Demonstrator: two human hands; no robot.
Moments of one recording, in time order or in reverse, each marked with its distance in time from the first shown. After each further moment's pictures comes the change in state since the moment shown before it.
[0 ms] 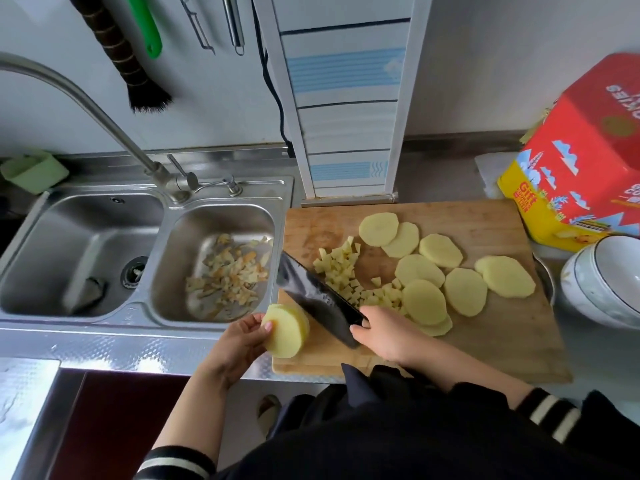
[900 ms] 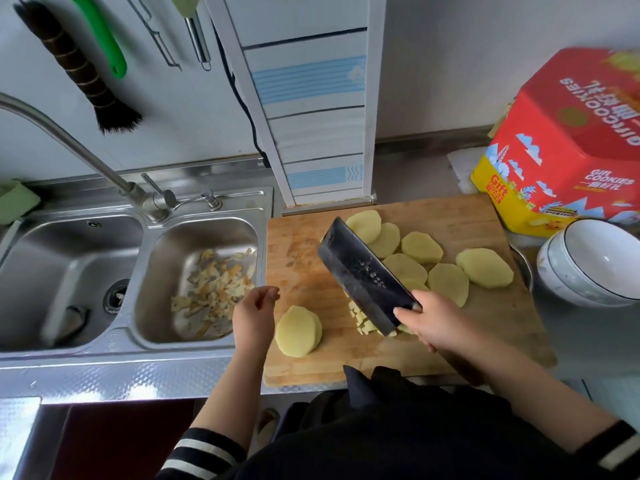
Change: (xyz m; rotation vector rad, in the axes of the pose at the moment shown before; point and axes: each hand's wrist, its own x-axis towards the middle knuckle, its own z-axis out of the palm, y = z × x) left_hand 0.023 0.025 0.073 0.688 0.493 0.427; right_hand -0.027 0.055 -0.047 0.174 0.203 0.106
